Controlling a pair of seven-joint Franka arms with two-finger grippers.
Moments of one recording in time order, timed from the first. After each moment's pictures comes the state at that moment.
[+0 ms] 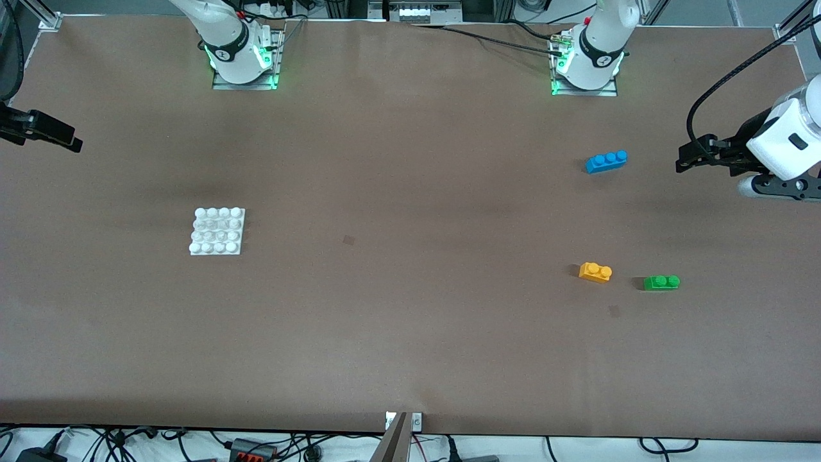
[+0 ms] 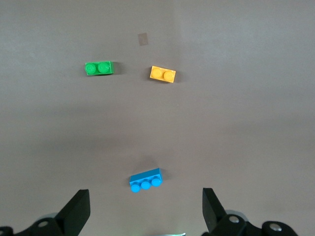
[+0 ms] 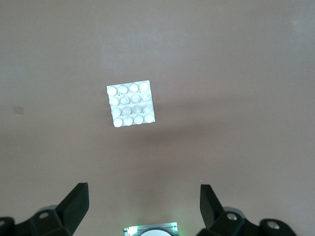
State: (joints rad) left arm 0.09 0.08 -0.11 -1.57 -0.03 1.51 0.02; right arm -0.04 0.03 -0.05 -1.53 -0.02 1.46 0.03
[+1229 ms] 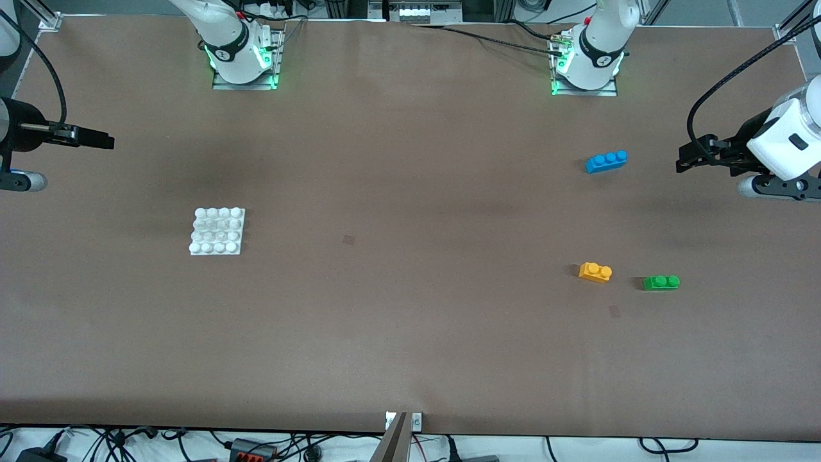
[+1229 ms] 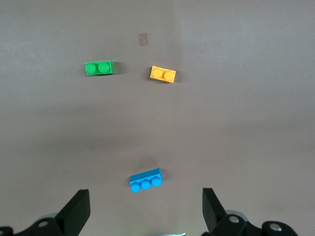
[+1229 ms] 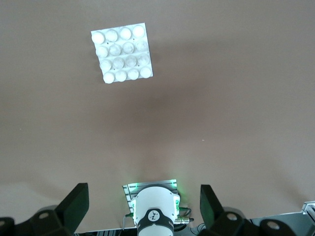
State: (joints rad) left arm 0.09 0.08 -0.10 -1.57 -0.03 1.51 0.02; right arm -0.04 0.14 -0.05 -1.52 -0.02 1.30 0.04
